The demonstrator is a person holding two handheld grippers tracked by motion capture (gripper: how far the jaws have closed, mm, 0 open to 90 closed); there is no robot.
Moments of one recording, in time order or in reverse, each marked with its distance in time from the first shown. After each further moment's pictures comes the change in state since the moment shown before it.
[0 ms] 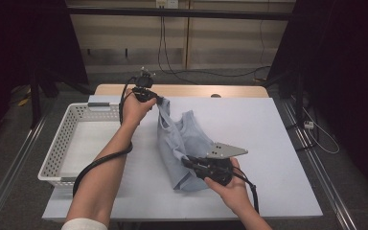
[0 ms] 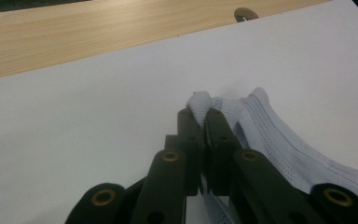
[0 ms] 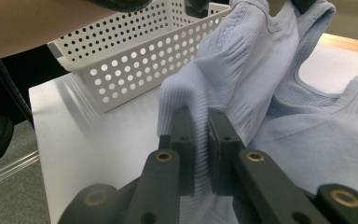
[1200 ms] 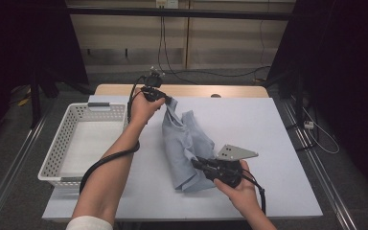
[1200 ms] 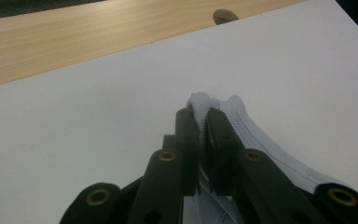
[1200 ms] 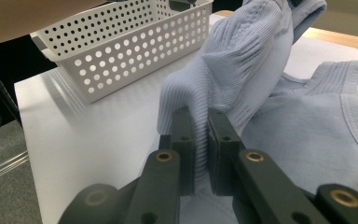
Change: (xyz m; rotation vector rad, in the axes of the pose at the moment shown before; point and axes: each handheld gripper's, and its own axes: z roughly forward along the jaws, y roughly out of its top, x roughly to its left) left arm -0.021 0.008 0.012 -0.002 -0.034 0.035; right arm -0.010 -0.011 -0.018 0.005 -0.047 0.013
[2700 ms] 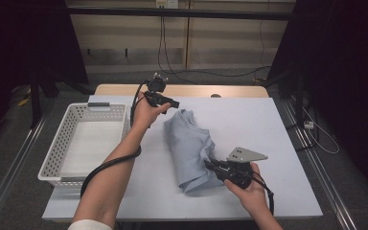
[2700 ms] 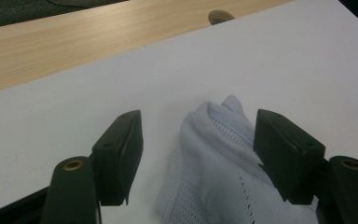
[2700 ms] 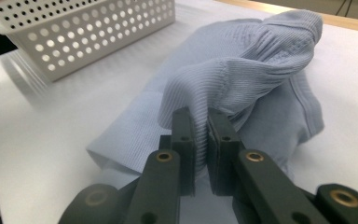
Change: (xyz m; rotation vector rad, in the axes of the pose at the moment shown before) left arm -0.005 -0.014 0.012 -0.040 0.009 0.055; right arm -0.023 -0.022 -0.014 0.047 -0.089 0.015
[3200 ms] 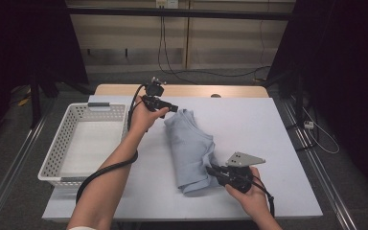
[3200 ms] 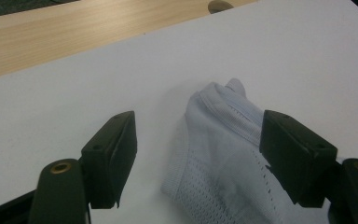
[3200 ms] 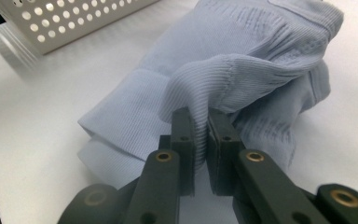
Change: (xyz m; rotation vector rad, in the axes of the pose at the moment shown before) left arm -0.001 -0.013 -0.006 0.007 0.002 0.009; right arm 0.000 -0.016 0.002 0.072 -0.006 -0.002
